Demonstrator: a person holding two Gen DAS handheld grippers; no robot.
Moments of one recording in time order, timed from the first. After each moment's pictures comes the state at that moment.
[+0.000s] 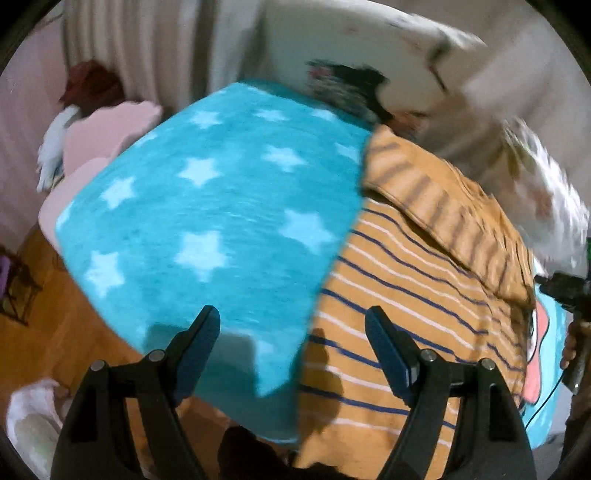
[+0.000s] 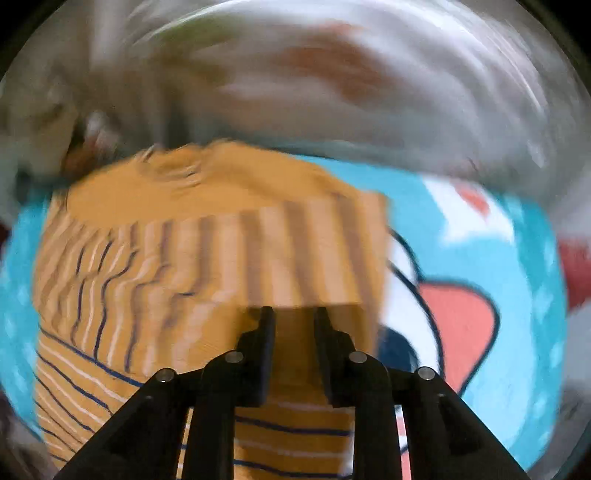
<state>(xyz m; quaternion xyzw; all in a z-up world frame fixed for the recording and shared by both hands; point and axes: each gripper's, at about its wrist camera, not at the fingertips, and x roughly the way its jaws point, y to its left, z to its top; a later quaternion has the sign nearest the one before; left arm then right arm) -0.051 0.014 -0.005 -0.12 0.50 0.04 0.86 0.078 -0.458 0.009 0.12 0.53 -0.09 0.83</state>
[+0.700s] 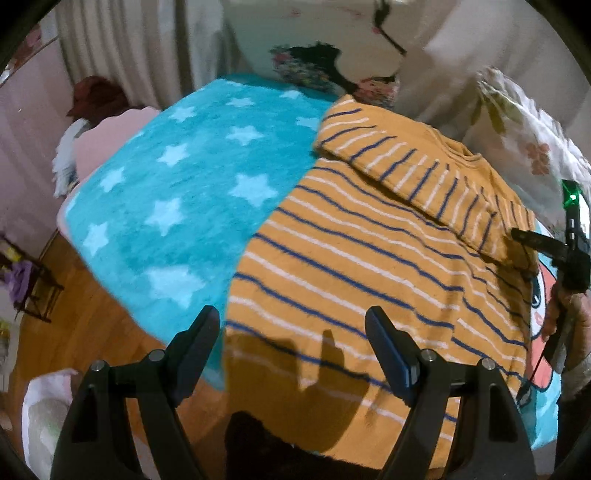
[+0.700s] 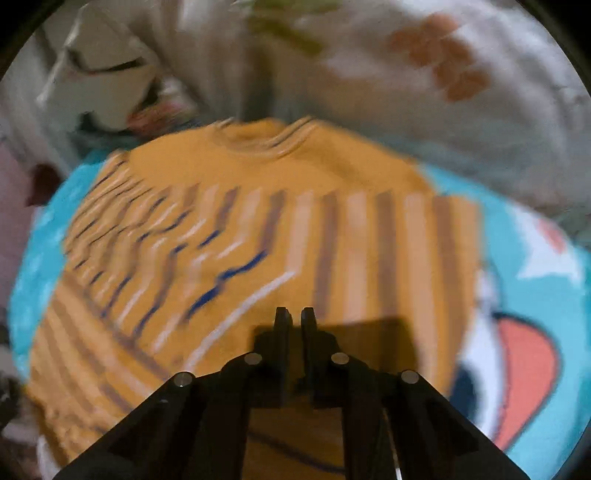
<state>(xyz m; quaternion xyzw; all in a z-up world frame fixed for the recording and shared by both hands) -0.088 -0.067 0.004 -0.09 0.52 0.08 0.85 0.103 -0.414 -0.031 0.00 0.50 0.00 0.87</state>
